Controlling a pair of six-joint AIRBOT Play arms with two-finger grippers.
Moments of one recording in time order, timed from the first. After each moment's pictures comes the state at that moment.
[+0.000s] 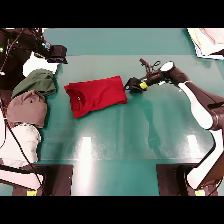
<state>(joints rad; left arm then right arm) -0.12 -1.62 2.00 1.25 -1.48 -1.49 0.18 -1.95 1.62 -0.68 1.17 1.27</state>
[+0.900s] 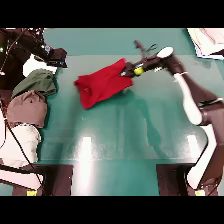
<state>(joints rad) -0.12 -1.62 2.00 1.24 -1.57 -1.49 0.14 -2.02 1.99 -0.62 1.31 1.27</state>
